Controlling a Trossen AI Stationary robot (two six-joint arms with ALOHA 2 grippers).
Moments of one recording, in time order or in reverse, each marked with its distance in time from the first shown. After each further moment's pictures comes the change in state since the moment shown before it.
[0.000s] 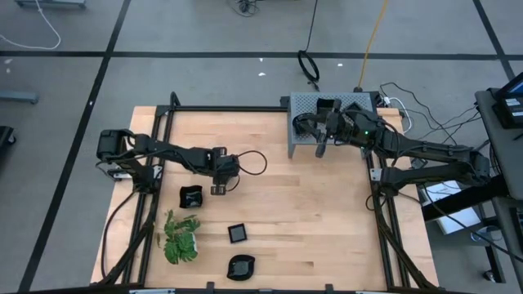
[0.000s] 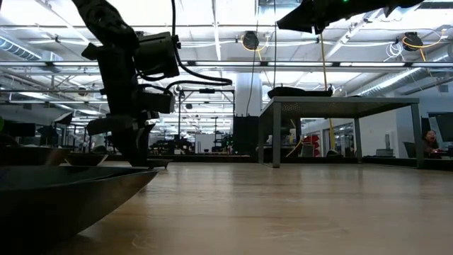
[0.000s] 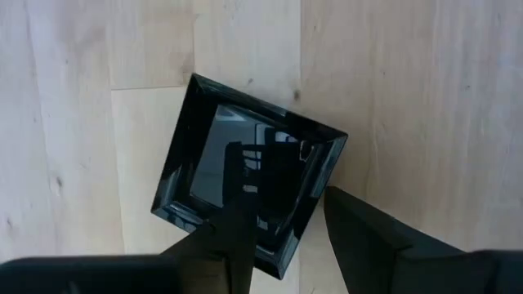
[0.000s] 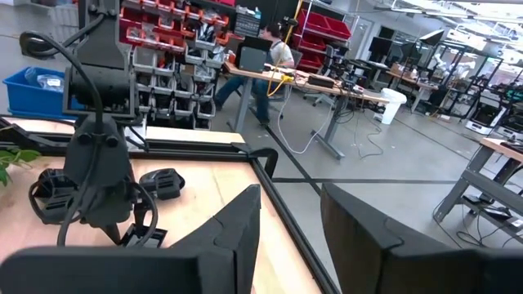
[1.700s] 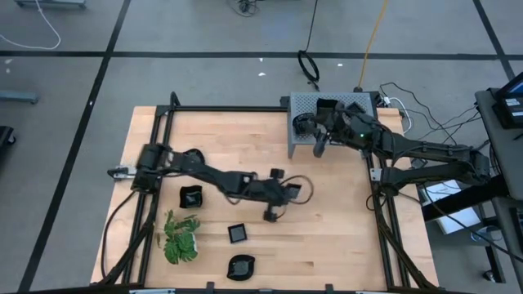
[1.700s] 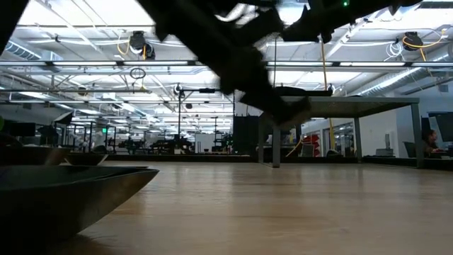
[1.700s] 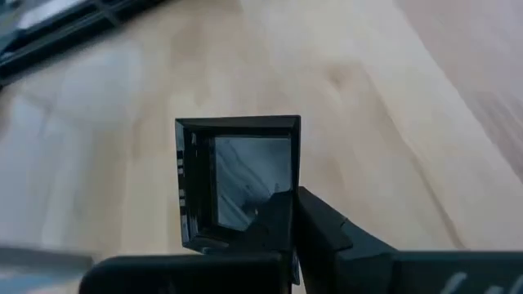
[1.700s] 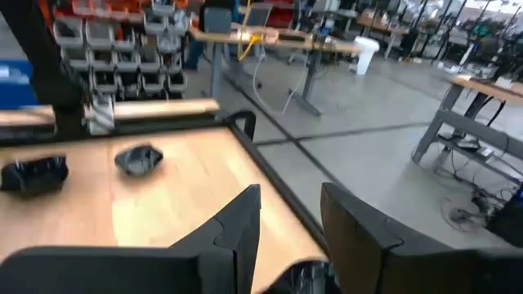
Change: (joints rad) left arm -0.244 0.392 0.538 0.463 0.020 0.099; right arm 0.026 0.000 0.000 -0.113 0.161 0.128
